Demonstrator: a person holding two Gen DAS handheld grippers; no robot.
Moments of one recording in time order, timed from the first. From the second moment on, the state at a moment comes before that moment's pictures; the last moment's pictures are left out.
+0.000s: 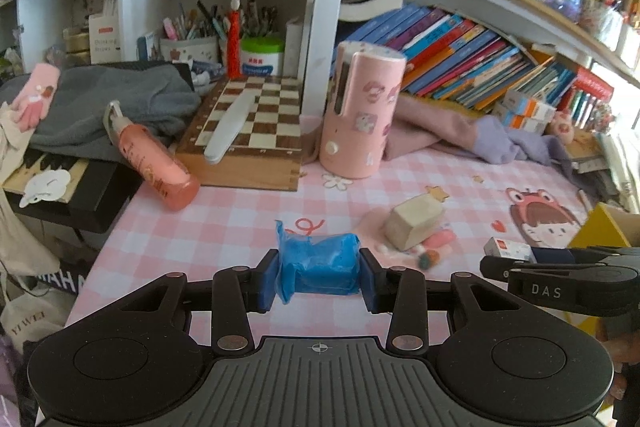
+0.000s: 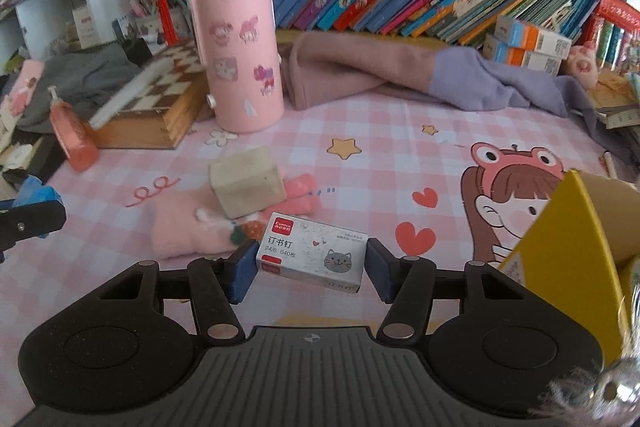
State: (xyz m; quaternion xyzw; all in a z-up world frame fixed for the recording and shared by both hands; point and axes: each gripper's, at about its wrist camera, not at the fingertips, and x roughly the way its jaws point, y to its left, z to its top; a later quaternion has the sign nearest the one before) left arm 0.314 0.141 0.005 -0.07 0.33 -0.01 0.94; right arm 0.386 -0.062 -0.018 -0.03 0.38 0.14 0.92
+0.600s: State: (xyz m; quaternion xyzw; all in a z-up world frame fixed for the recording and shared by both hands) left arm 0.219 0.141 0.032 -0.09 0.31 -0.06 0.94; right arm 0.287 -0.068 0.026 -0.01 0.34 0.16 0.93
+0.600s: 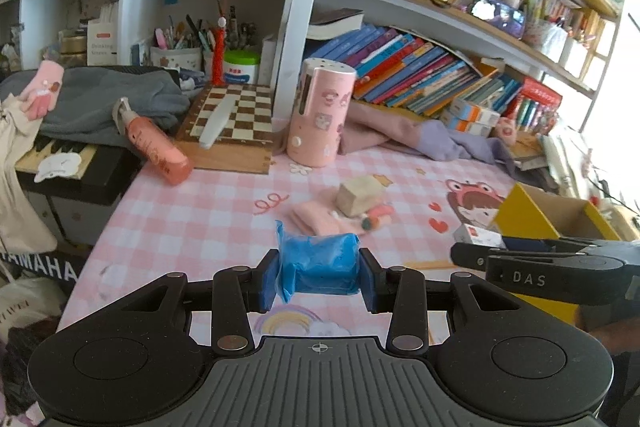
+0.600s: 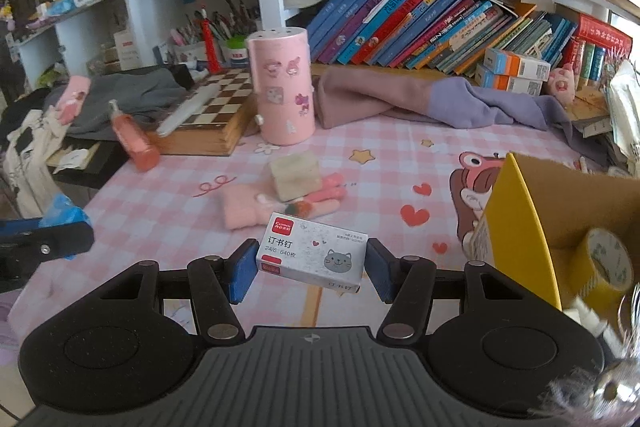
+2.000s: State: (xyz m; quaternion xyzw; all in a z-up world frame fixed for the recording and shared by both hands) left arm 0.076 0.136 0.029 -0.08 0.32 -0.14 0.93; right arm 0.088 -0.074 0.022 0.01 0.37 0.13 0.92
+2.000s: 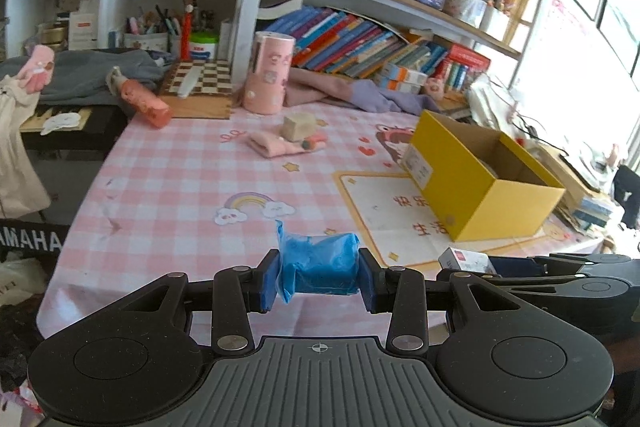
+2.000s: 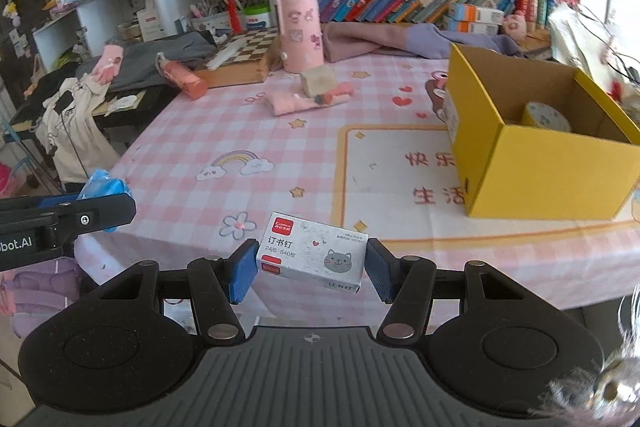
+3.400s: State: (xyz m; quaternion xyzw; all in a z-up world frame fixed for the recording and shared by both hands) left arm 0.093 0.024 0.019 -0.01 0.35 -0.30 0.89; right arm 0.041 -0.168 0.018 0.07 0.39 -0.02 0.92
